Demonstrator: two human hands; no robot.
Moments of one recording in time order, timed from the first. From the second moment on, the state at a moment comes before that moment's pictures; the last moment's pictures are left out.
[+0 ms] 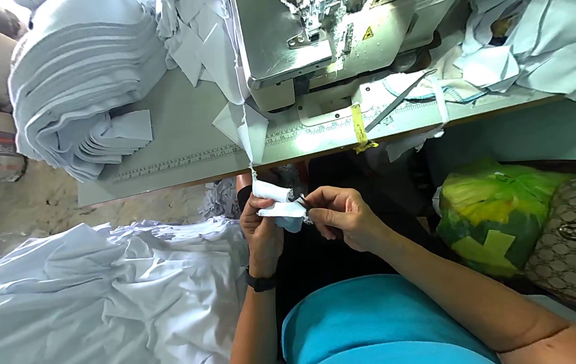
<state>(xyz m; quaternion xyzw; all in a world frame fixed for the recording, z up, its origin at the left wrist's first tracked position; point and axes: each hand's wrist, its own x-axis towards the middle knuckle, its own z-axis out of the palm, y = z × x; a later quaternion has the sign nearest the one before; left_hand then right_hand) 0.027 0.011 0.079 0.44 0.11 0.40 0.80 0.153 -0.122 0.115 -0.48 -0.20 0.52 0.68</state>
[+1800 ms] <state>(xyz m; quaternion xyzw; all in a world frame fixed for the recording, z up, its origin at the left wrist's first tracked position) -0.011 0.008 0.090 0.60 0.26 0.28 0.71 0.193 -0.111 0.112 -0.75 -0.55 0.16 0.32</state>
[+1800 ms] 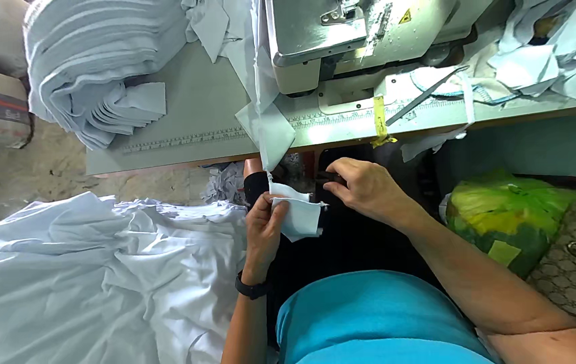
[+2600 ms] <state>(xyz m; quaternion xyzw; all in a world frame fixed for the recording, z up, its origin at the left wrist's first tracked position) 0.016 0.020 0.101 0.80 0.18 0.30 0.49 0.188 -0.083 0.122 -0.66 -0.62 0.03 0.42</state>
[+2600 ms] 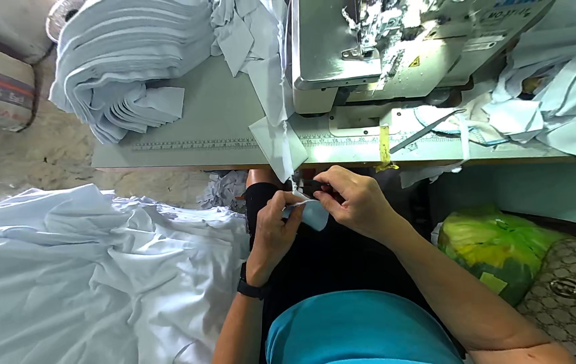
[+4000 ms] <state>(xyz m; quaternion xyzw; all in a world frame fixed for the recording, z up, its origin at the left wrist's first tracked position) 0.014 0.020 0.086 0.78 0.22 0.51 0.28 0.184 -0.069 0.143 -0.70 -0.55 0.03 0.44</state>
